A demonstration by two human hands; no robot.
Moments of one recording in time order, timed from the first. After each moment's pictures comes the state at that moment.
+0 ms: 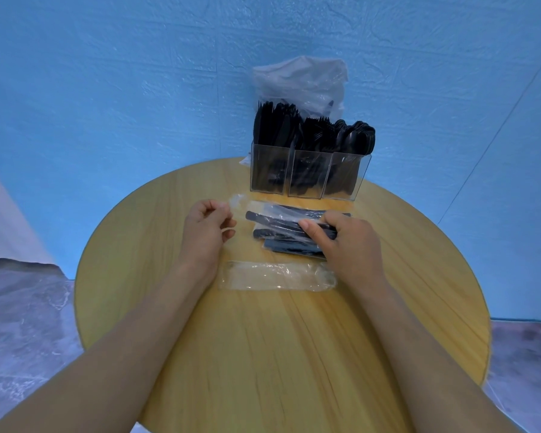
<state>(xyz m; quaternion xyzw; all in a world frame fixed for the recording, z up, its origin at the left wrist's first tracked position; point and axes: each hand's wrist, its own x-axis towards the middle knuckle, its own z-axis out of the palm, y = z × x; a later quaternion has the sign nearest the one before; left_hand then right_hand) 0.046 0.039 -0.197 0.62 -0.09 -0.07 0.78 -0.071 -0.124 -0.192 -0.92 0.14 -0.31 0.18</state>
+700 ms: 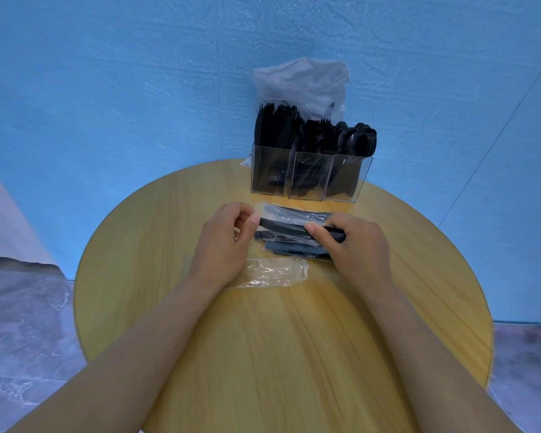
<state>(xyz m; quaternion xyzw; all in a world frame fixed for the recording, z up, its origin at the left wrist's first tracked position) 0.036 0.038 -0.204 0.80 -0.34 0.13 0.48 -0.074 -0.130 -0.192 -0.91 0.11 -0.35 0.18</state>
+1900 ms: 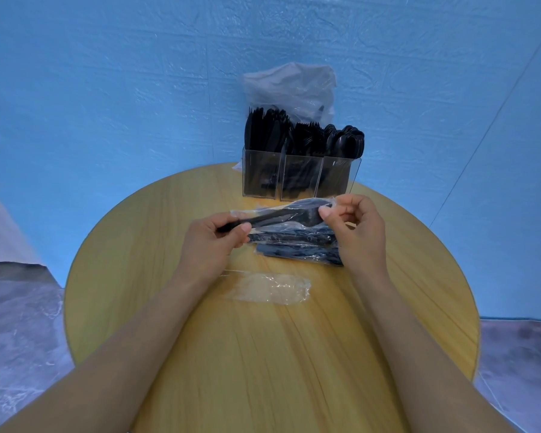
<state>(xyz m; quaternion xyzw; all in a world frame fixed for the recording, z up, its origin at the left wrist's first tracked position) 0.035 0.041 -0.201 0.69 -0.27 -0.01 0.67 -0.074 -0.131 -0.184 -0.72 0.18 -0.44 0.51</state>
